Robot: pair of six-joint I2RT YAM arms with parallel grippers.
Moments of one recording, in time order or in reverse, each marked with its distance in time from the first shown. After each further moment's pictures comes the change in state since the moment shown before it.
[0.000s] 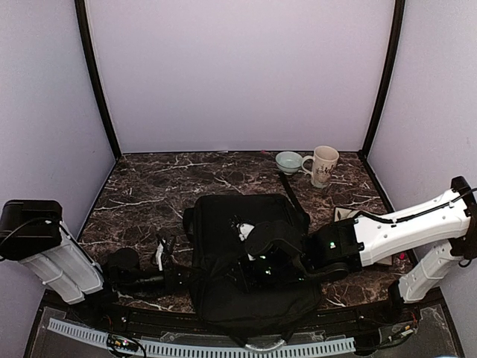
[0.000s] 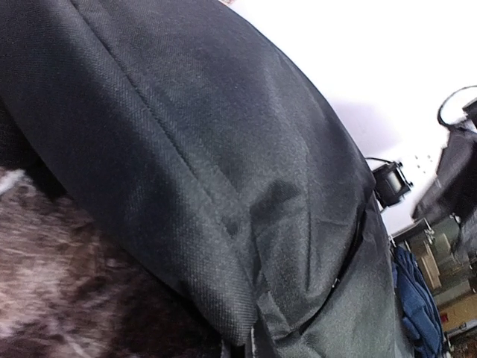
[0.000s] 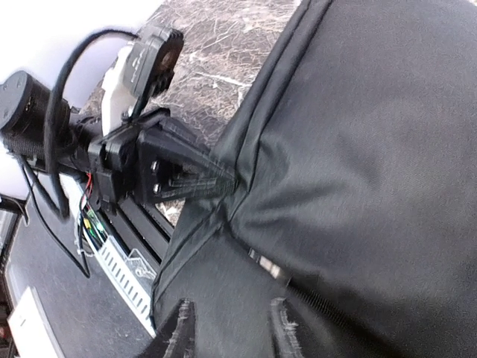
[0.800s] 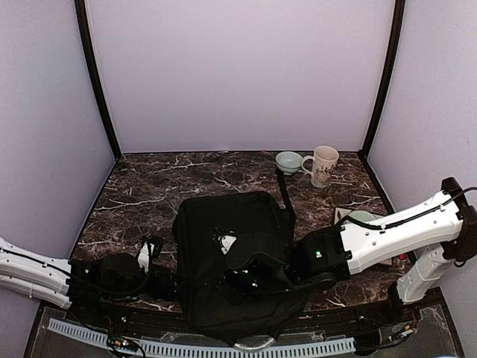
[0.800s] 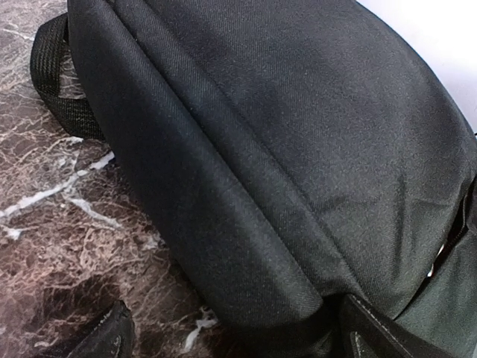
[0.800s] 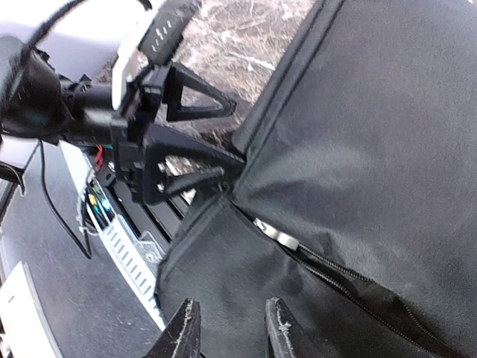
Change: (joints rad) left arm -0.166 -0.665 0.108 -1.143 -0.435 0.042; right arm 0.060 0.088 0.121 -0.059 0.001 -0.051
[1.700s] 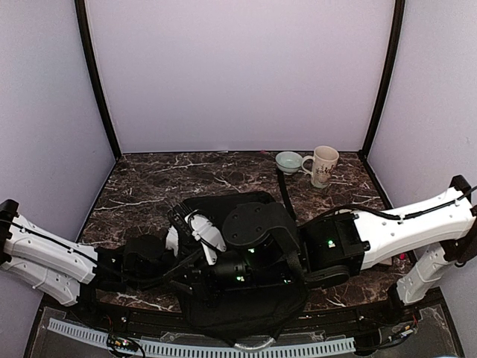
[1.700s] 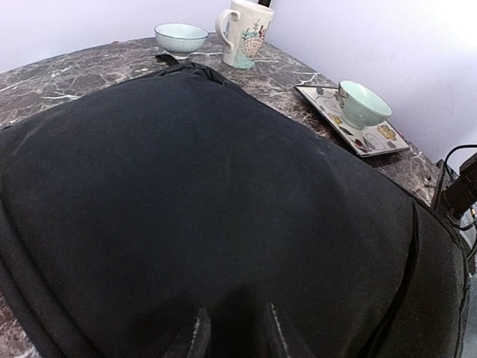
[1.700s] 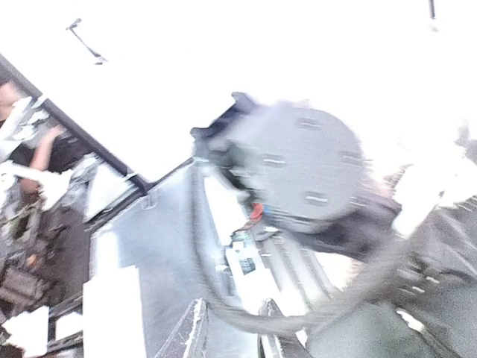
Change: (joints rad) left arm -0.018 0.412 0.262 0.372 -0.056 0.291; right arm 0.071 0.000 0.192 0.195 -0.152 -0.172
